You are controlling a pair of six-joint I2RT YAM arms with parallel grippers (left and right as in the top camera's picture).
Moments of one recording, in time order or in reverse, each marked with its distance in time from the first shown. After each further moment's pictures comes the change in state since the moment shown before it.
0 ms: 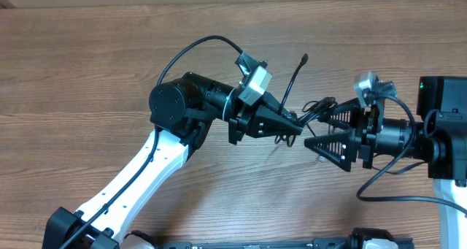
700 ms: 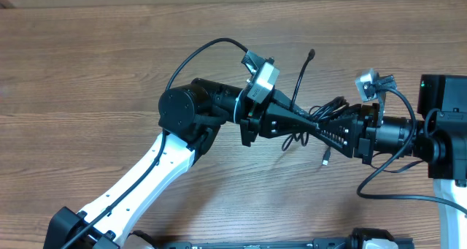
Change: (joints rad) left arm -0.062 0.000 0.000 -0.003 -0.156 0.000; right arm 0.000 0.000 0.000 0.027 0.028 0.141
